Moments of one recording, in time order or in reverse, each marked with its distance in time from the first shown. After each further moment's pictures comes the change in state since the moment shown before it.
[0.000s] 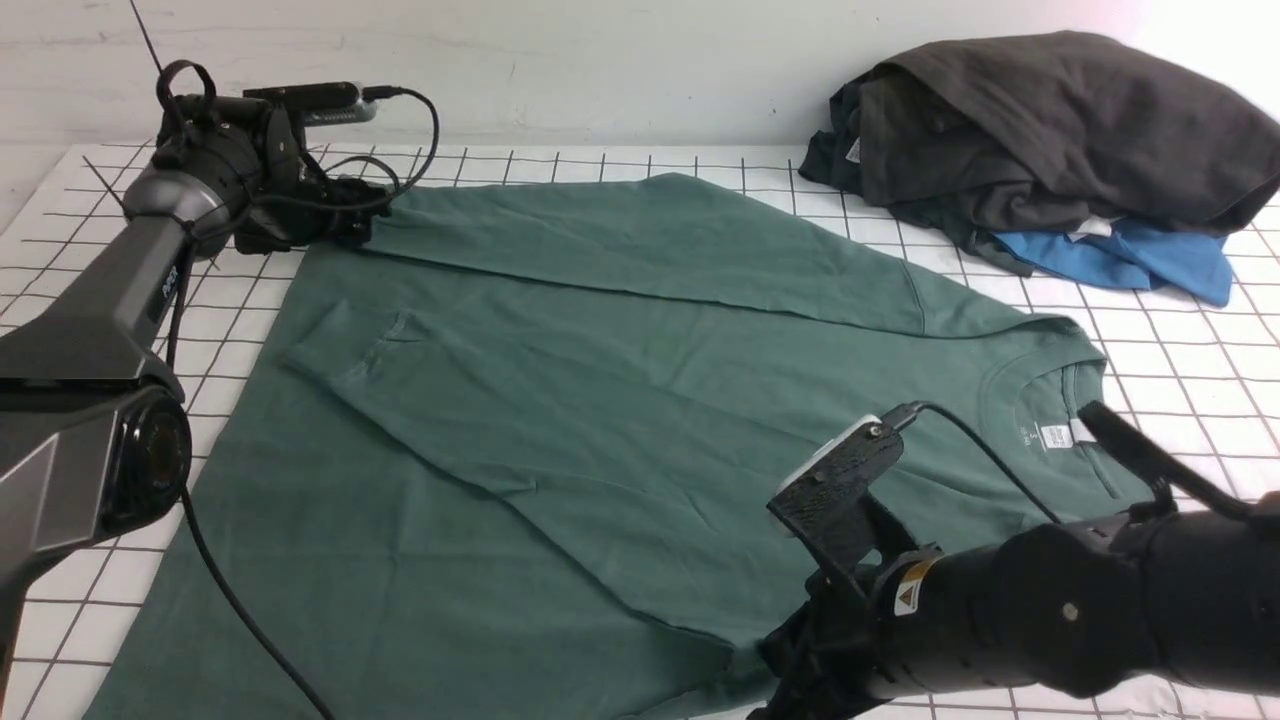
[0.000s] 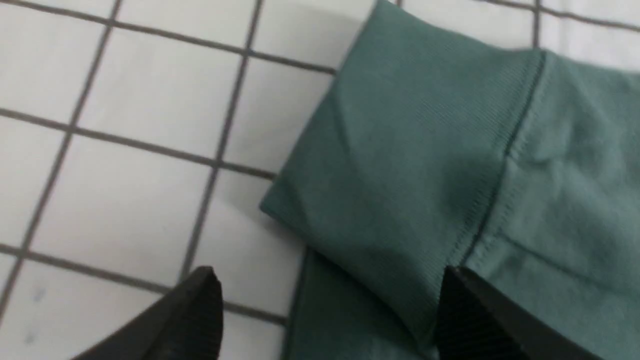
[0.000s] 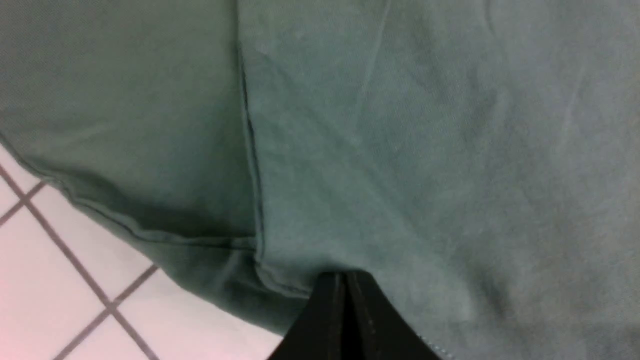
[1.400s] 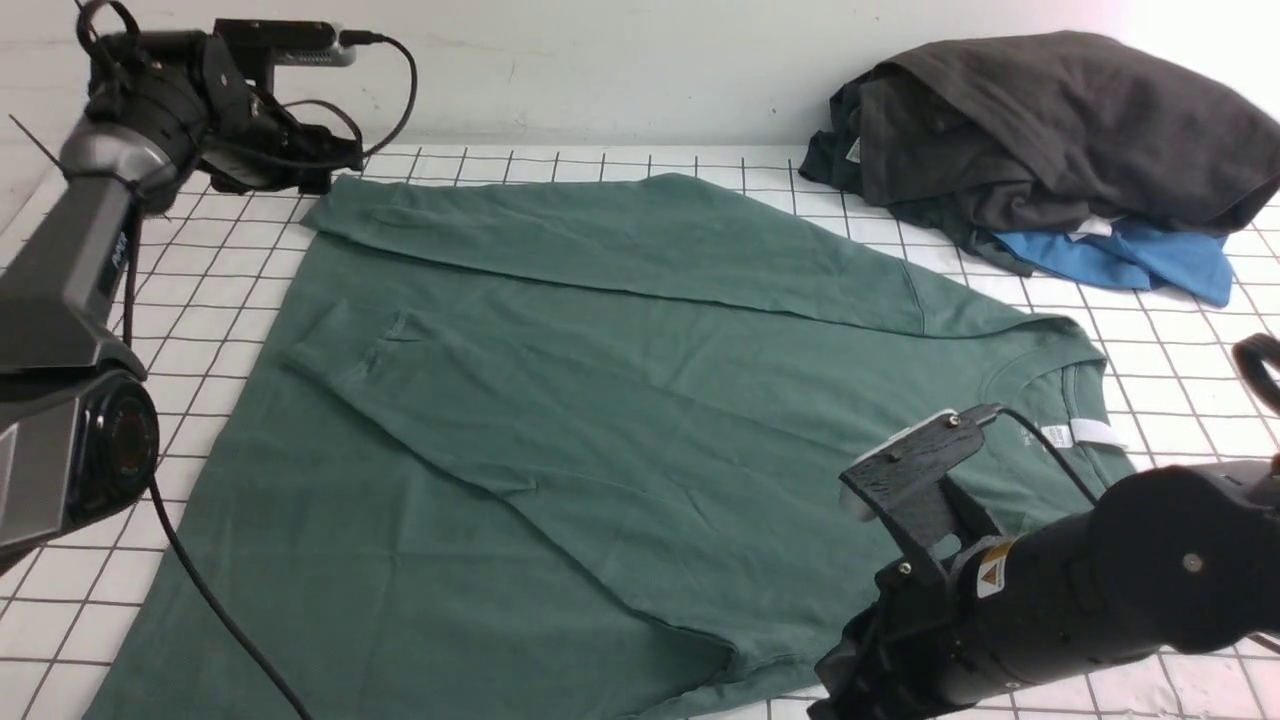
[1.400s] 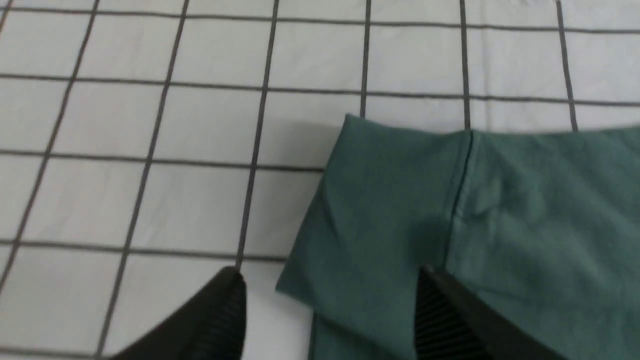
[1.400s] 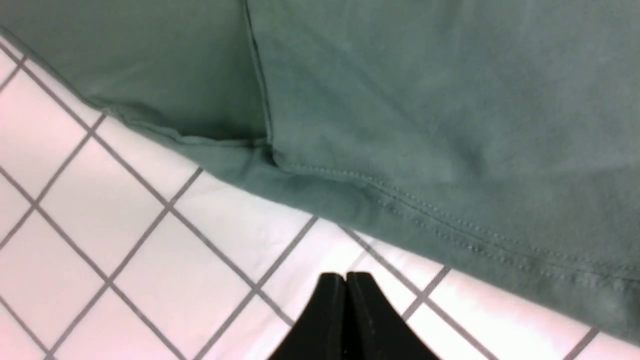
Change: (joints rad) right arm -0.081 -0.146 0.000 -0.031 0.272 0.119; left arm 0.029 -0.021 -0.060 -0.131 -0.016 0.286
